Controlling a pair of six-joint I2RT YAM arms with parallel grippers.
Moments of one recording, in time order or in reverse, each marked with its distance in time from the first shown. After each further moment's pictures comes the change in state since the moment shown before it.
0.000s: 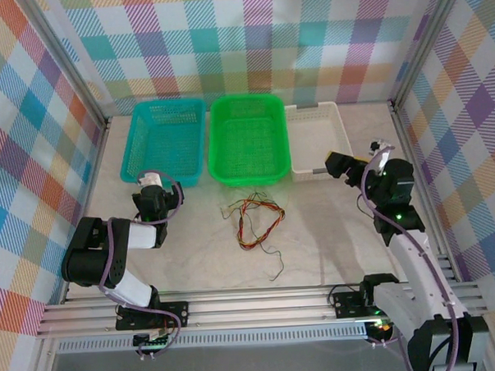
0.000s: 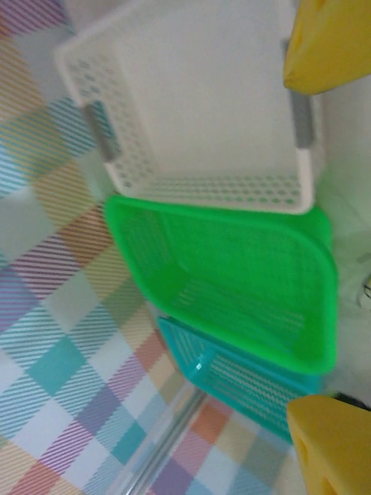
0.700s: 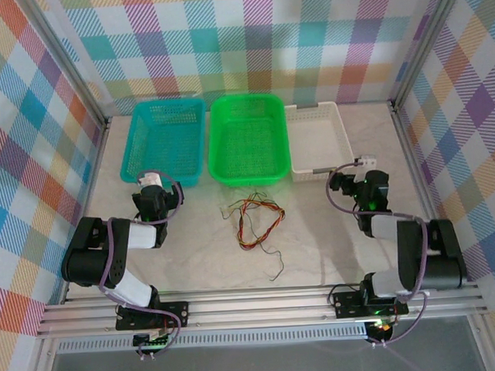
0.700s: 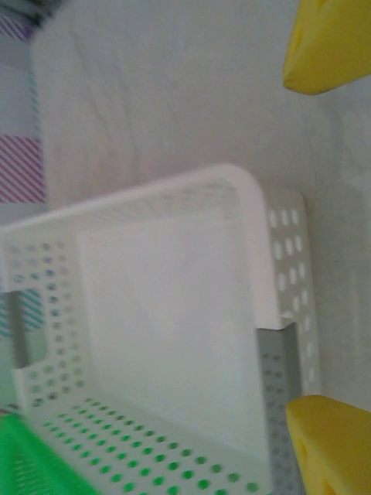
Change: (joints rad) left arm 0.000 0.000 0.000 0.000 0.000 0.000; right arm -0.058 0.478 -0.237 0.624 0.351 -0.510
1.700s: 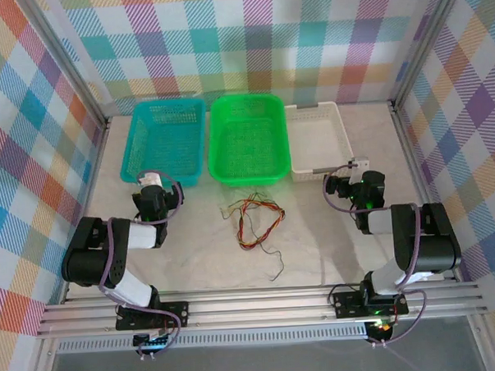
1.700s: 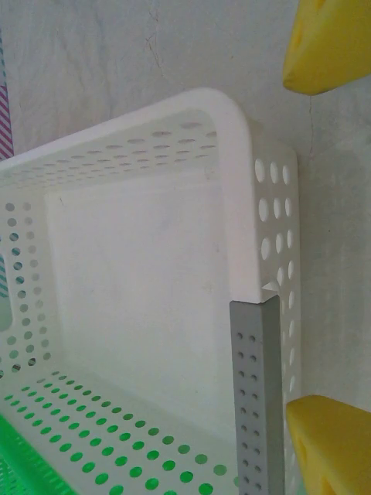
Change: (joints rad) left arm 0.000 0.000 0.000 0.000 0.000 0.000; right arm -0.001 0.190 0.012 0.112 -0.109 -0.017
